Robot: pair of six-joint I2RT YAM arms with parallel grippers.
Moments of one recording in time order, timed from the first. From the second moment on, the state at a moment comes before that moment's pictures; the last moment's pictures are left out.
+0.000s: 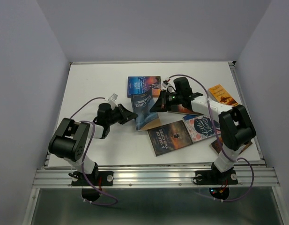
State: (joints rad) left arm -0.29 1.59 0.44 0.74 0.53 -0.92; right arm 0.46 1.76 1.16 -0.07 -0.83 0.79
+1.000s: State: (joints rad) left arm -0.31 1.20 0.71 0.32 0.17 -0.91; right arm 0.33 1.58 1.25 -0.37 -0.11 0.62
